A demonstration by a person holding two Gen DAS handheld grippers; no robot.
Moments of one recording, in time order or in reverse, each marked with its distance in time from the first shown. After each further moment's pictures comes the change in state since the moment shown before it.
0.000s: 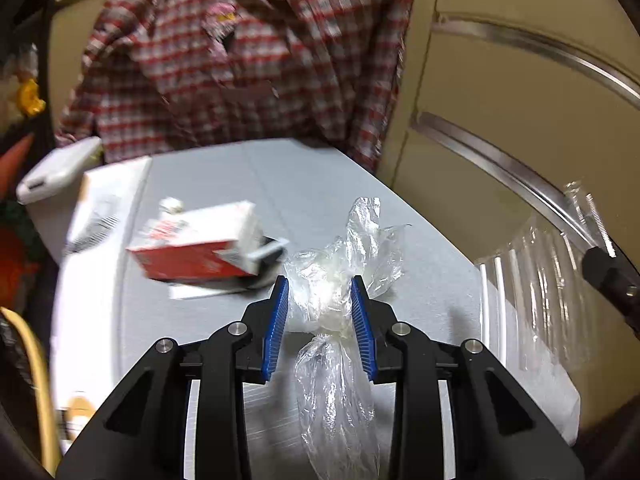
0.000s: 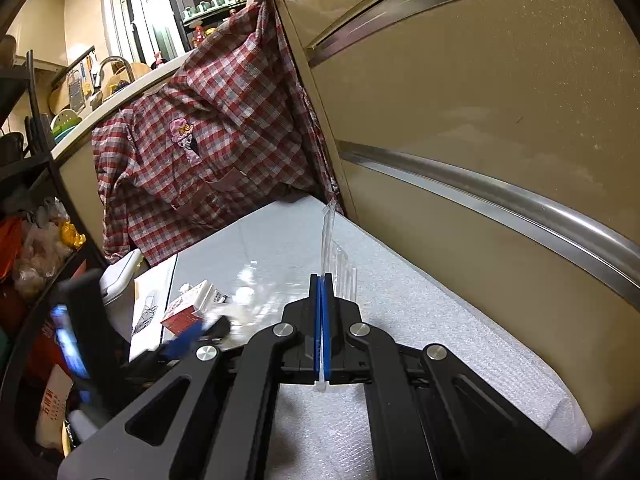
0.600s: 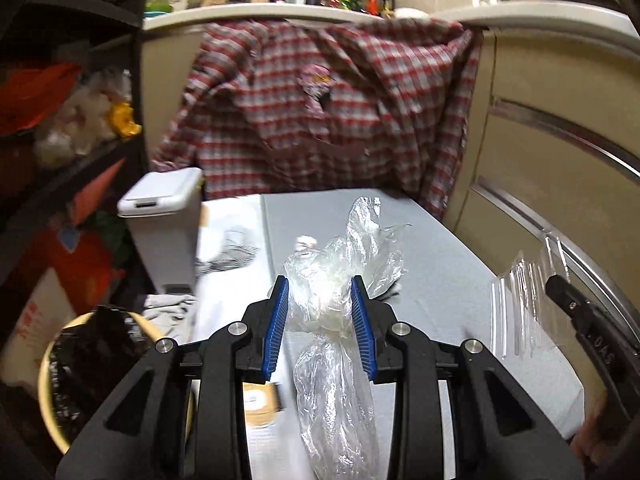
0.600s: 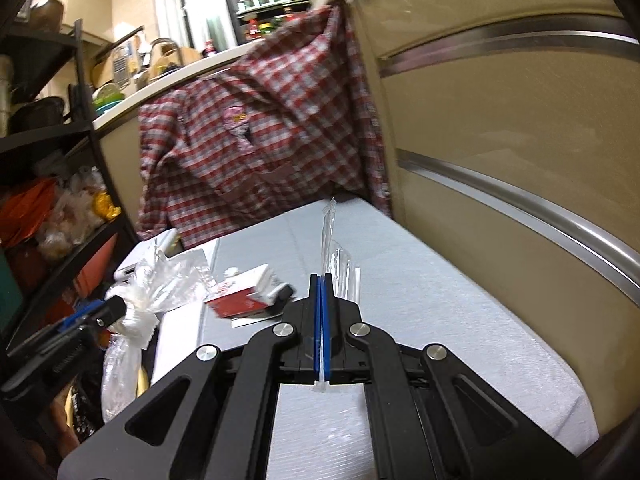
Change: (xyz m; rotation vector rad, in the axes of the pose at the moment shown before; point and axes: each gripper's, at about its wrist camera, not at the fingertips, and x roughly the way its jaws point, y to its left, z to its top) left arm -0.127 0.080 0.008 -0.066 -0.115 0.191; right arm -0.024 0.059 -0.015 -0.130 -0.014 0.108
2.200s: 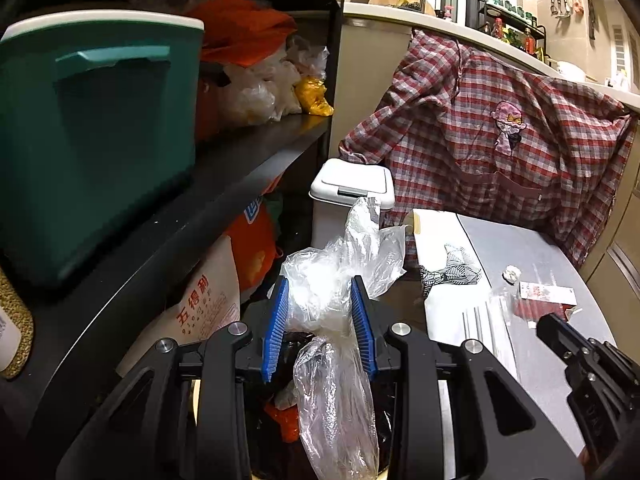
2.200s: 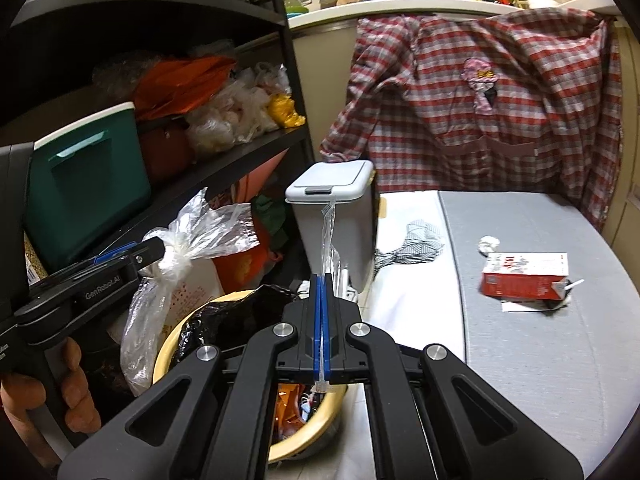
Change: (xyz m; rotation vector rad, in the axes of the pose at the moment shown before) left arm -0.045 0.241 -0.009 -0.236 0.002 0.360; right arm 0.034 0.262 -0.064 -0.334 0.179 0.457
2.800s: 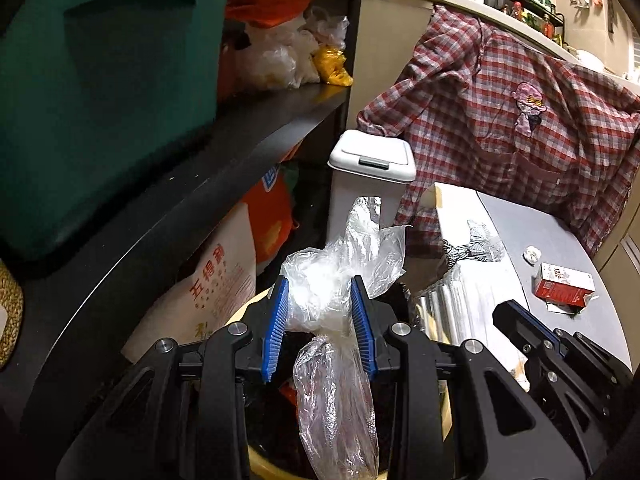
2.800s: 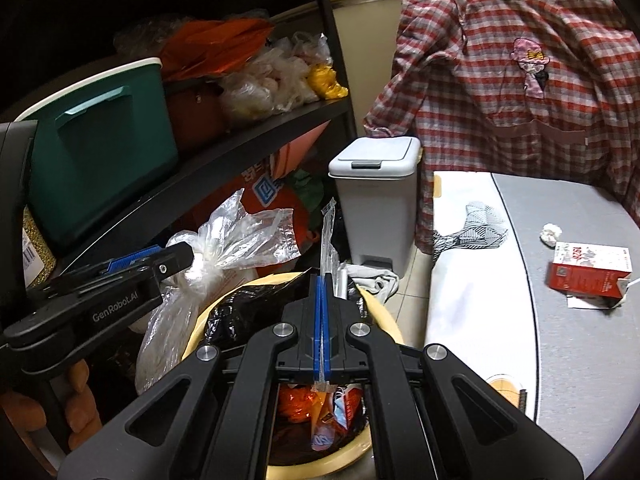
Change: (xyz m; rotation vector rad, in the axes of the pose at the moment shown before) left arm 0.019 0.023 -0.014 -0.024 0.093 0.038; right arm 0.047 0.040 -0.013 -0.034 0.072 0.105
